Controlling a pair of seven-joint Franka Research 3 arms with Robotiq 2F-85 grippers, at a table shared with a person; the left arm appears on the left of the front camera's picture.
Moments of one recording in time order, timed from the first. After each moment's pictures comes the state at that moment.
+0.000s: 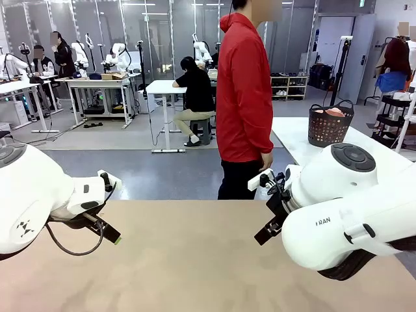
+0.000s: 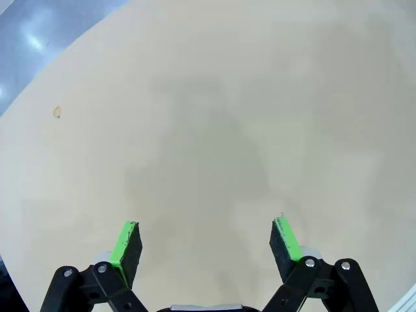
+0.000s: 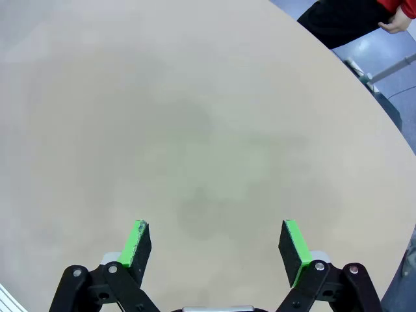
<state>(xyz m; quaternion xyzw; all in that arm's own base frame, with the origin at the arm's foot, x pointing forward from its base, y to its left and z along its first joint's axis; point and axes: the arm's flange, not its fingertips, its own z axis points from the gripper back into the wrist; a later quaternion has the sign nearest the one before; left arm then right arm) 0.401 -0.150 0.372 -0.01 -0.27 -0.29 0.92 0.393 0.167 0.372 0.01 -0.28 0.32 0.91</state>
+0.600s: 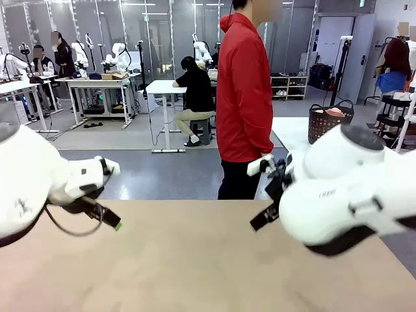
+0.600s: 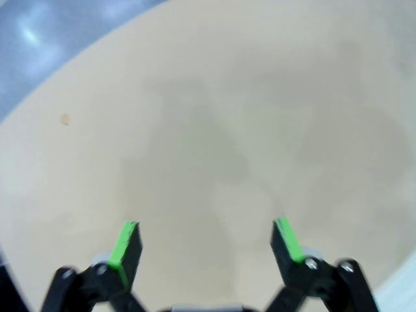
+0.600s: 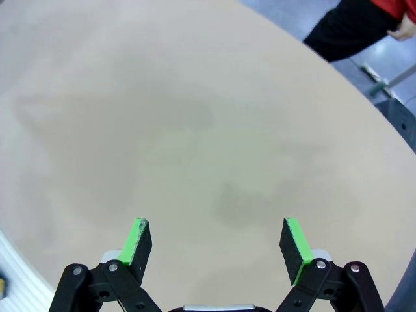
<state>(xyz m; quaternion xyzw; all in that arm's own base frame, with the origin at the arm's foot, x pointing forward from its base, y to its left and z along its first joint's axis) 0.409 -0.148 0.429 -0.06 -0.26 -0.27 0.93 0.394 0.169 0.432 0.08 -0.28 0.31 0.91</state>
